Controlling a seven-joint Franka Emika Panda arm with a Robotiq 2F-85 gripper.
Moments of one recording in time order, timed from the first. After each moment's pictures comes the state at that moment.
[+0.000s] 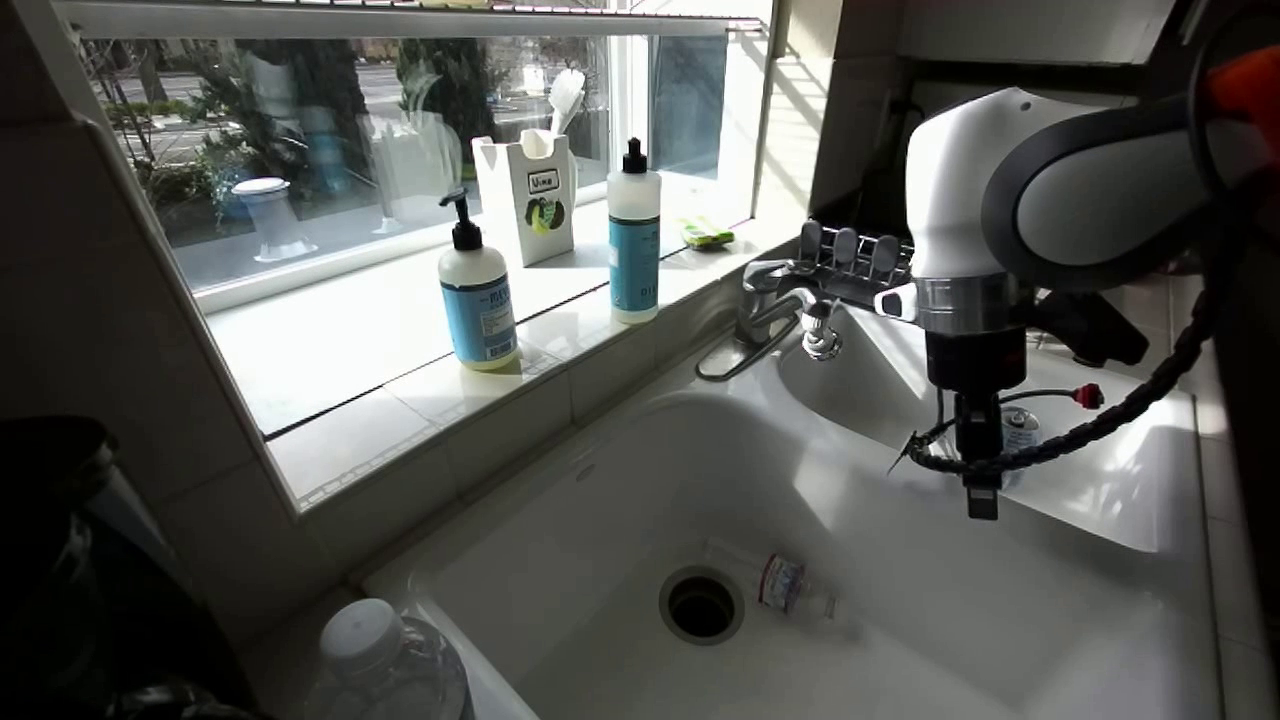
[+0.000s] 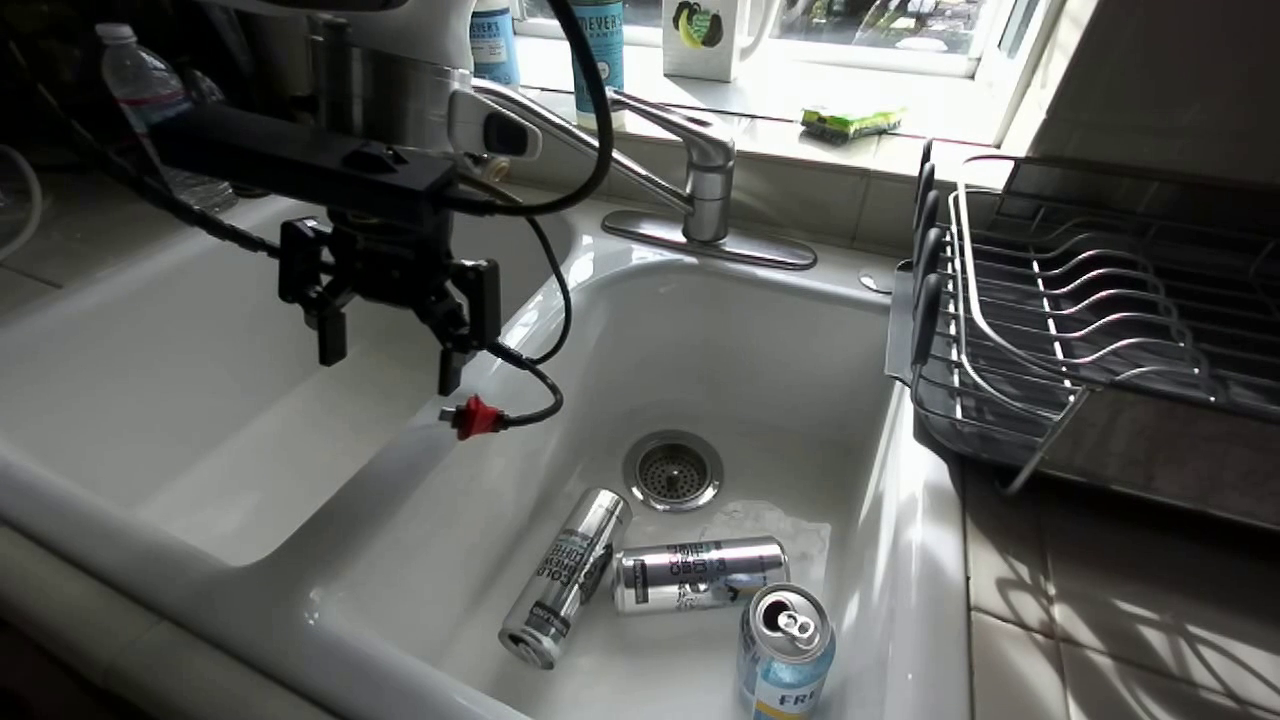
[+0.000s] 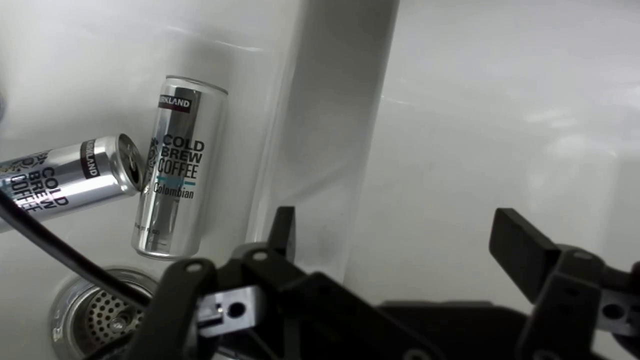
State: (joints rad) arm 0.03 -0.20 -0.01 -2.48 0.03 1.94 -0.30
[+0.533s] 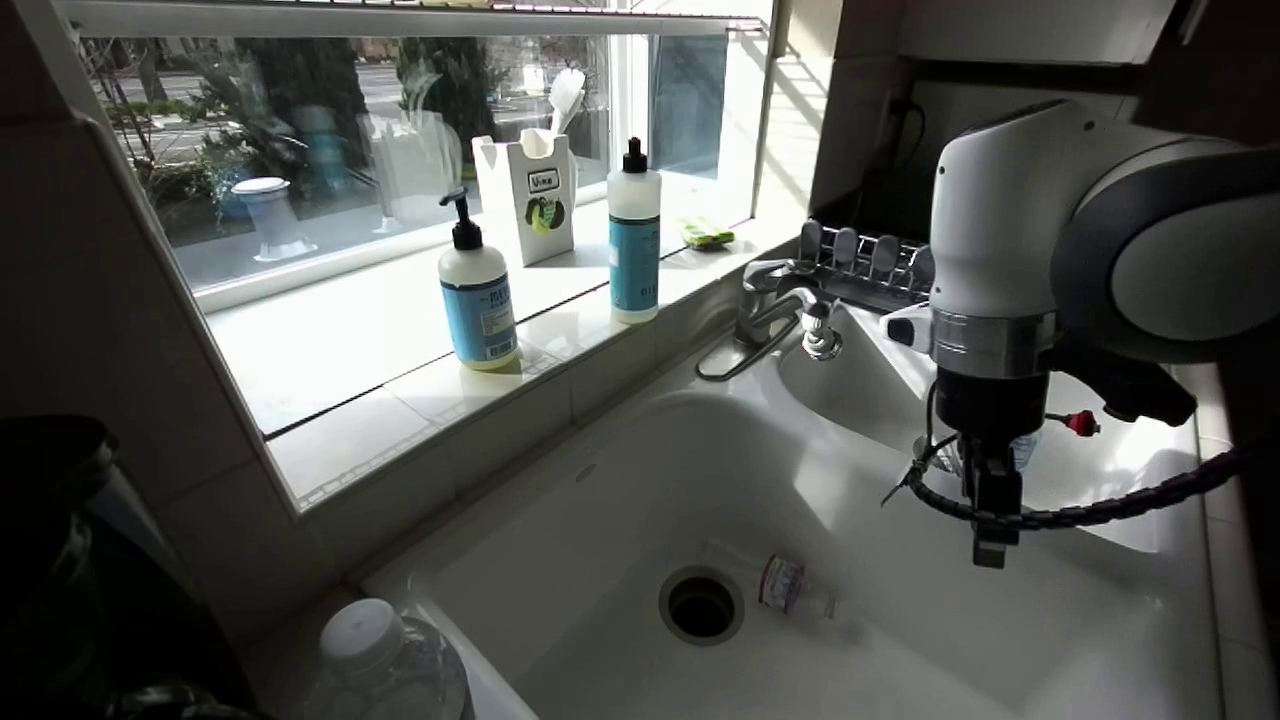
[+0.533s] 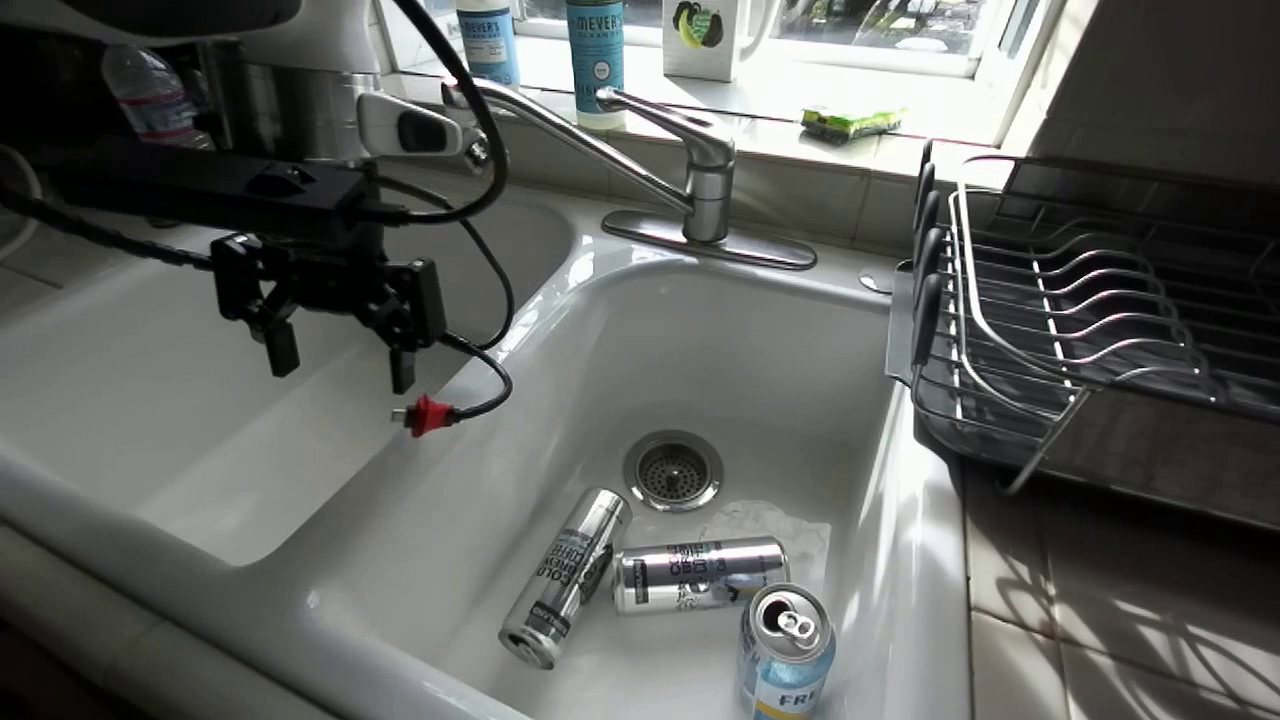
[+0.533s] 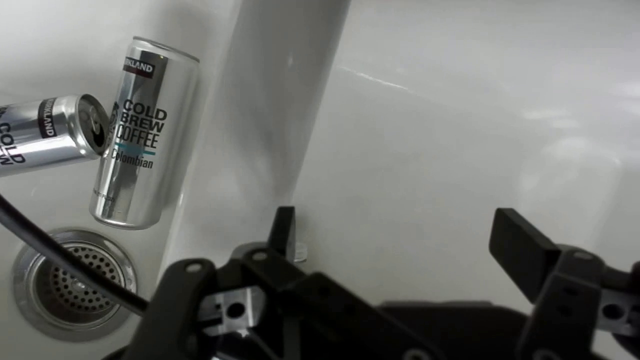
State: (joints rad) arm 0.09 -0.30 0.05 -2.60 0.04 2.07 -0.27
